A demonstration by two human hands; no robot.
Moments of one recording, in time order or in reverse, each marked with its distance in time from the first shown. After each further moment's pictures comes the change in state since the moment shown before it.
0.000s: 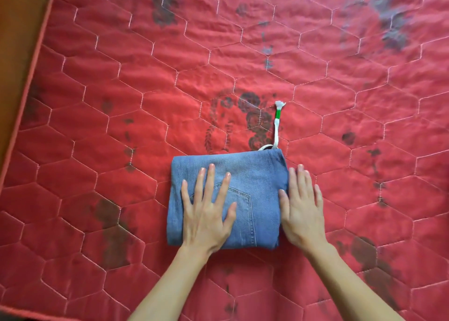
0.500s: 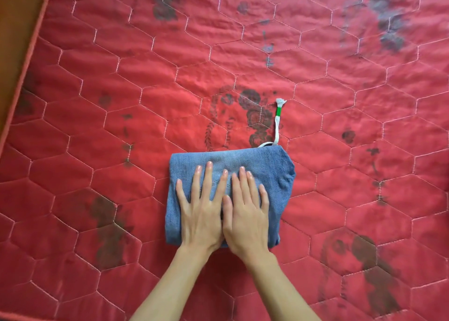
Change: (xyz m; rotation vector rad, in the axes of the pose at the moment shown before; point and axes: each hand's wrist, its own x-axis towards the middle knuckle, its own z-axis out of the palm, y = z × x) left_hand -0.005 -0.002 0.010 0.089 0.053 -0.031; right_hand -0.028 -0.124 0.015 0.189 0.127 -0.125
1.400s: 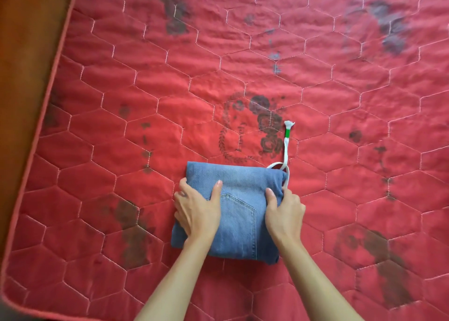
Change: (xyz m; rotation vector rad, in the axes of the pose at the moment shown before) left_hand 0.025 -0.022 -0.042 -0.505 -0.146 -0.830; right_hand 0.014 0.016 -0.036 0.356 -0.081 0.704
